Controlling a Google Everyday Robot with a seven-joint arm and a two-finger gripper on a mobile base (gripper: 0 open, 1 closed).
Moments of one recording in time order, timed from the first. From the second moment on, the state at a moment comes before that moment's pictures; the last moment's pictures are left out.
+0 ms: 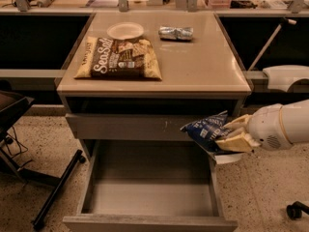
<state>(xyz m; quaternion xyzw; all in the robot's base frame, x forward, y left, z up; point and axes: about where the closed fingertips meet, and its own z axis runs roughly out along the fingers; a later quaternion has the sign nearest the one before) 0.456 -0.189 0.790 -0.47 0.79 0.19 0.34</state>
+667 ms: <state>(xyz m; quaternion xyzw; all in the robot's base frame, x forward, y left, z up) 0.485 -0.169 0.685 -0.44 0.79 0.20 0.38</state>
